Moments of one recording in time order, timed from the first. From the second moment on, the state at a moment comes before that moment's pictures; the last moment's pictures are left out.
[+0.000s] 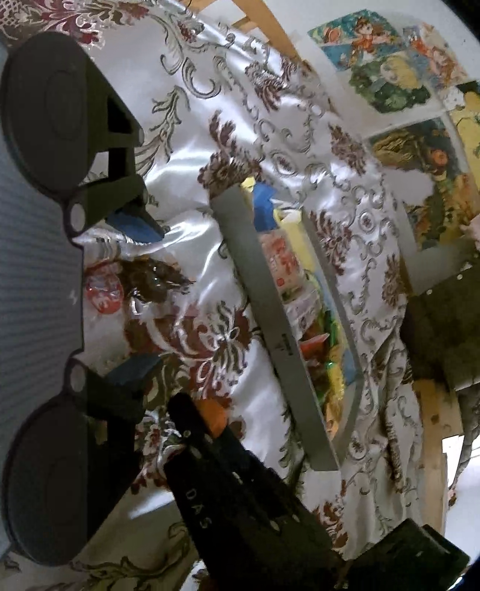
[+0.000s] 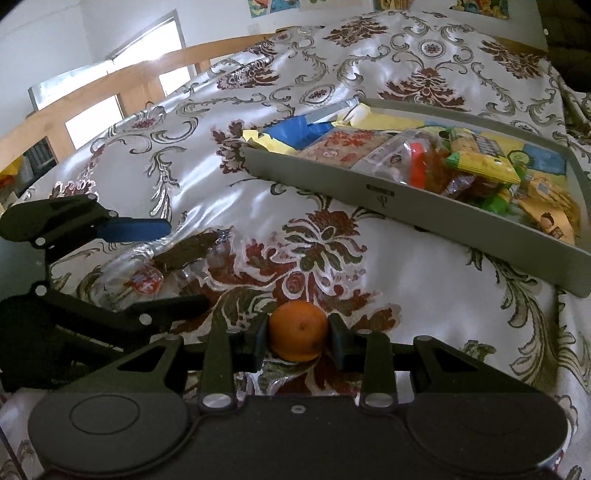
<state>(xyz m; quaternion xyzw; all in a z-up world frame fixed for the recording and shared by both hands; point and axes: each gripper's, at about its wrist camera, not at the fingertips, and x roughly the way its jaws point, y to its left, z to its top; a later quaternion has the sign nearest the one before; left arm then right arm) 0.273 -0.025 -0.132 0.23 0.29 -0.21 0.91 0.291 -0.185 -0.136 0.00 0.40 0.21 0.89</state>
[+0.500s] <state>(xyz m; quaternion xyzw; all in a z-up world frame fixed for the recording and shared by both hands) 0.286 -0.017 -0.135 0.21 0.34 -0.22 0.89 0.293 -0.183 -0.136 0.00 0.40 0.21 0.89</state>
